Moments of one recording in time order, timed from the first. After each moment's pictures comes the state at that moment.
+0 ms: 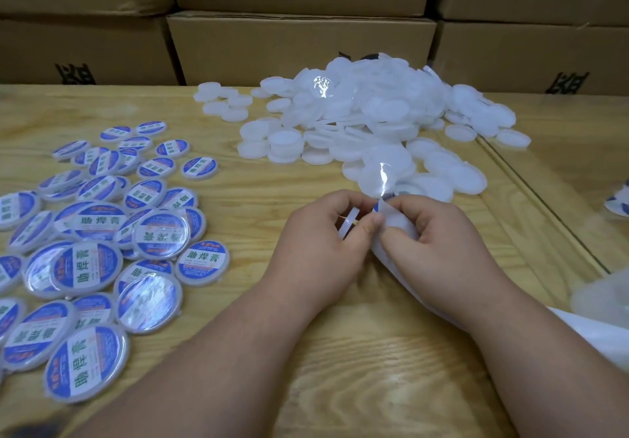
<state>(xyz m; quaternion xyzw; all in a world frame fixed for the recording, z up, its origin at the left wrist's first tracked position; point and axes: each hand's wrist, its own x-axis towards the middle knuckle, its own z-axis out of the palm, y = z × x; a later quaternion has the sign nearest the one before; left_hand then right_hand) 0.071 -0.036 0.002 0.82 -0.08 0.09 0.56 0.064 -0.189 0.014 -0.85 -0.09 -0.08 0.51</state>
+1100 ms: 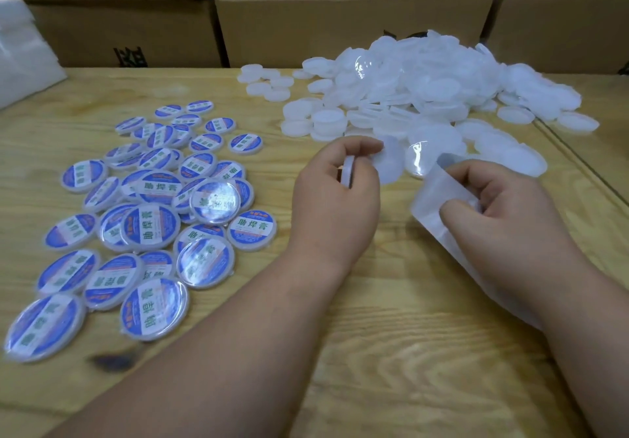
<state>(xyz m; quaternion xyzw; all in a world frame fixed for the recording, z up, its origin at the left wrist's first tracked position) 0.062 -0.024 0.018 0.71 0.01 0.23 0.67 0.053 -0.188 0.021 -0.86 -0.09 -0.10 0.49</state>
